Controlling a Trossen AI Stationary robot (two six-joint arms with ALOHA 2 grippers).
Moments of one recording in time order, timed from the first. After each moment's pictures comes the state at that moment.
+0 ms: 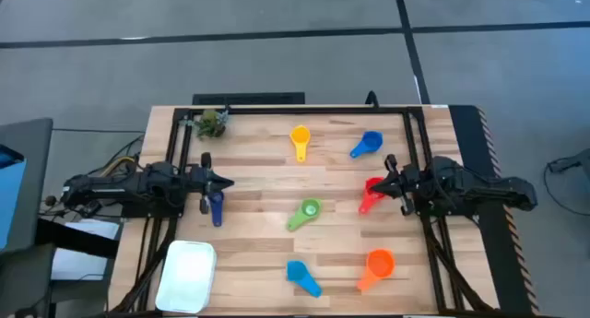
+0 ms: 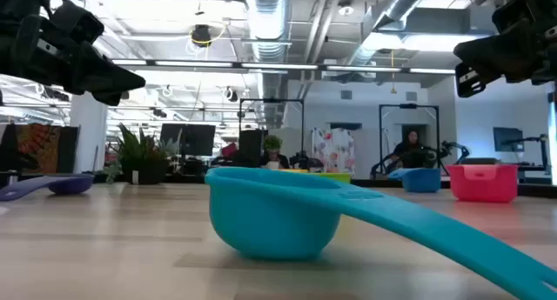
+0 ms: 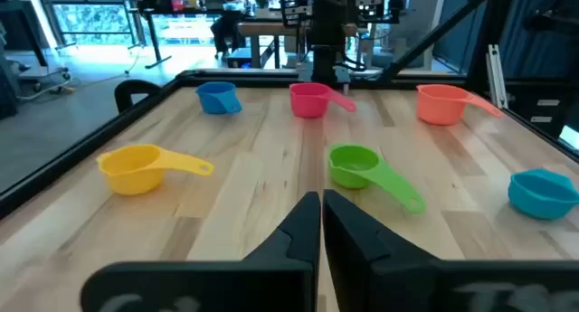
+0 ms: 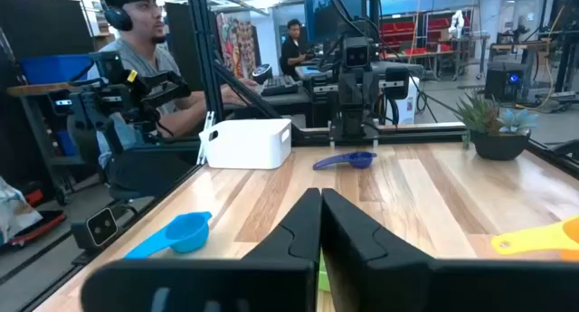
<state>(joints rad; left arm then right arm) 0.05 0.06 0.01 0.04 -0.06 0.00 -0.12 0.01 0.01 0.05 -0.29 0.11</state>
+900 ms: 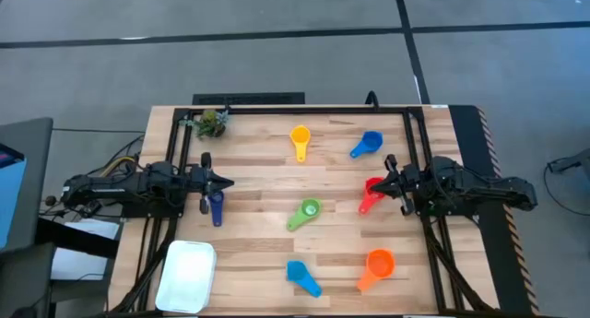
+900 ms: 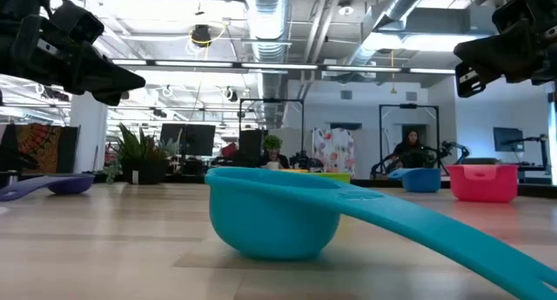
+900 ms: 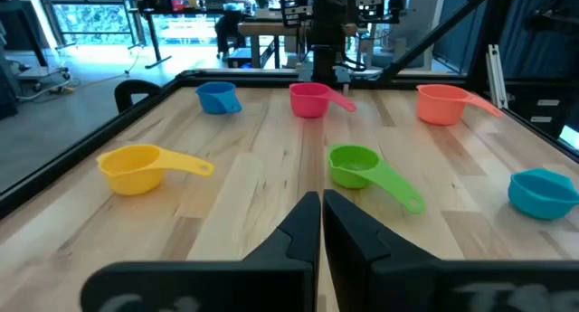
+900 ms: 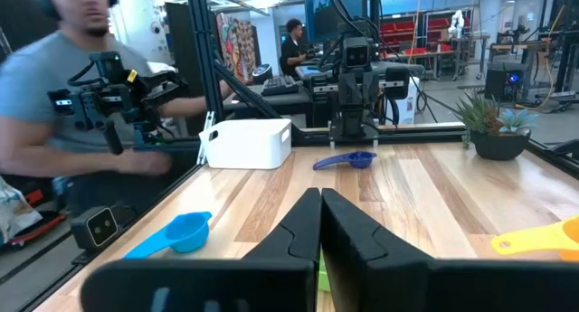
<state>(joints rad) 0.05 0.06 0.01 0.04 -0.06 0.00 -0.12 0.01 0.01 0.05 -0.29 0.11</state>
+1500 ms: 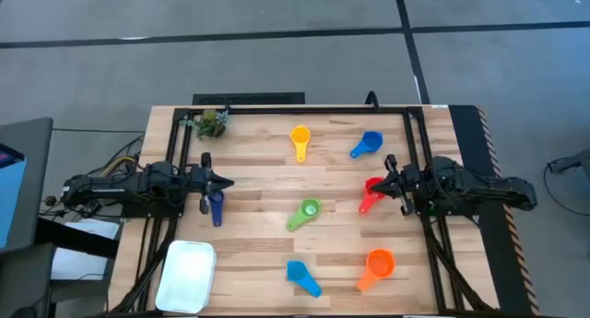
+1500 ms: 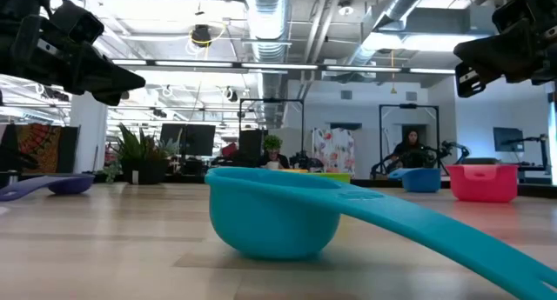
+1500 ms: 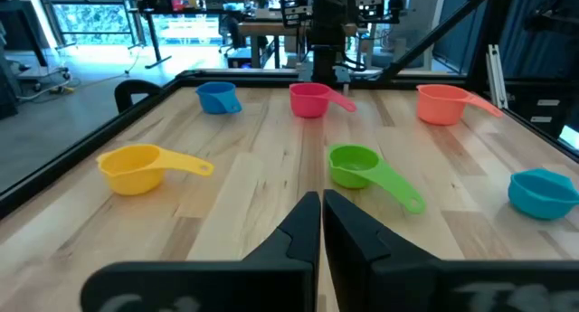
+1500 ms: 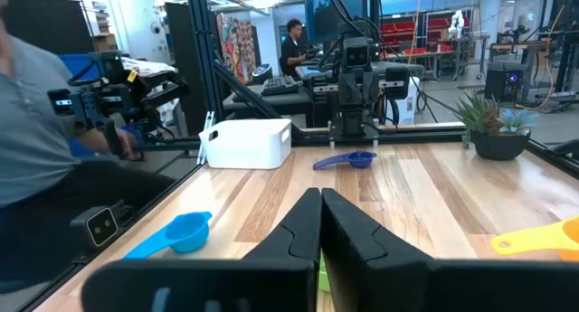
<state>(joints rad) 0.05 0.06 0.01 0.04 -0.06 0.00 -0.12 0.01 0.01 0.04 -0.29 0.11</state>
